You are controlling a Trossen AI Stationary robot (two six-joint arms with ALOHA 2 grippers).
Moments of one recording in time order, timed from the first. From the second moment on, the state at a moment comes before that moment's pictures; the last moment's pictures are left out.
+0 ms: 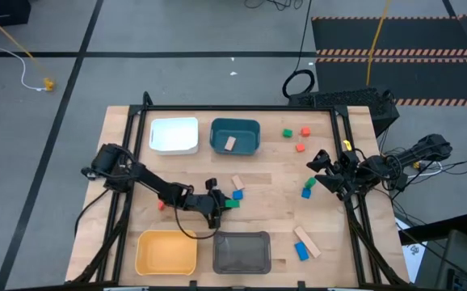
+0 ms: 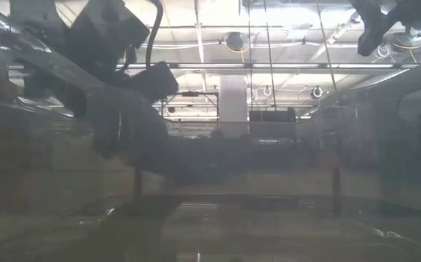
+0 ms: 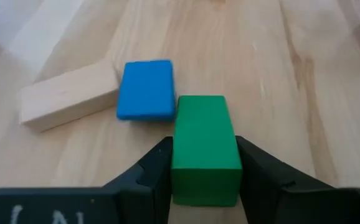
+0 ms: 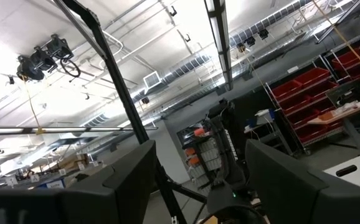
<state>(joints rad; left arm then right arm) -0.29 1.87 0.71 0.49 -0.31 -0.19 0.35 0.45 0.01 0.96 0.26 0.37</state>
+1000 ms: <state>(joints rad) -0.05 1.22 0.71 -0.32 -0.87 -0.37 0.35 0.45 0.01 0.96 0.26 0.37</state>
